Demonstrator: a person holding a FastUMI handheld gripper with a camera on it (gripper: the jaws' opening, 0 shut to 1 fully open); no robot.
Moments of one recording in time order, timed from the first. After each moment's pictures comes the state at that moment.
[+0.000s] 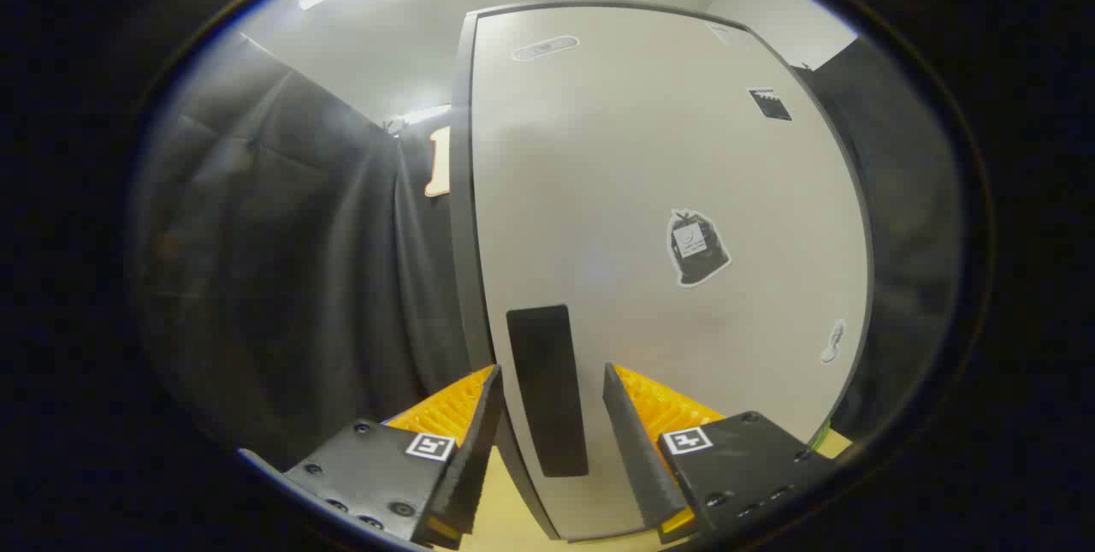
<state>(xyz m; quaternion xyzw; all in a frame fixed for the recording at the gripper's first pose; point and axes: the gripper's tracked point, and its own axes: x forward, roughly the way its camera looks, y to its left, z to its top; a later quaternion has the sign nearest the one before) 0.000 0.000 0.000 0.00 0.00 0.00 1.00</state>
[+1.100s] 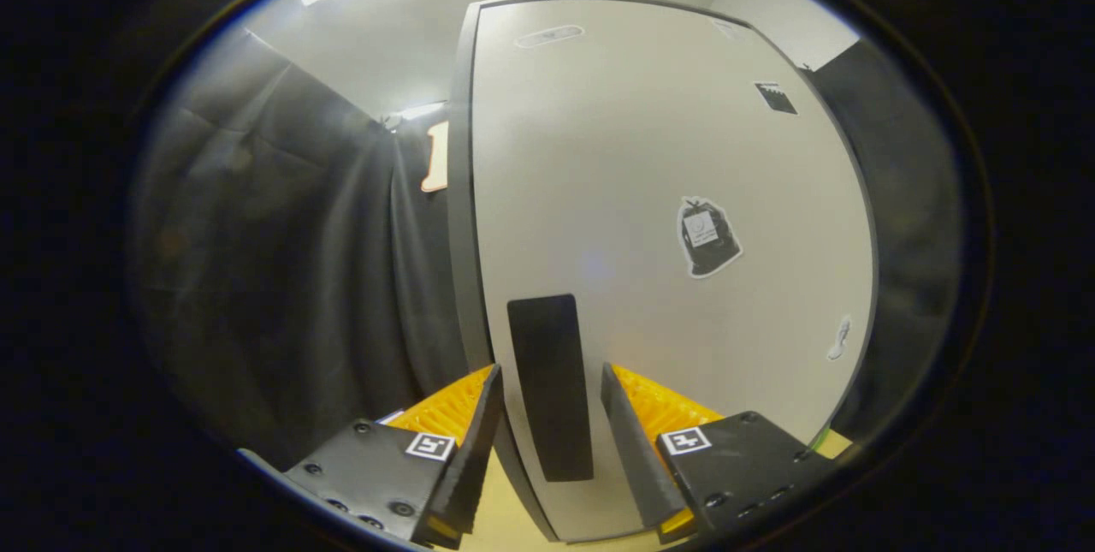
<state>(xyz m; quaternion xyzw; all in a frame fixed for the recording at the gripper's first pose) 0.016 -0.001 -0.007 0.00 0.00 -0.01 1.00</state>
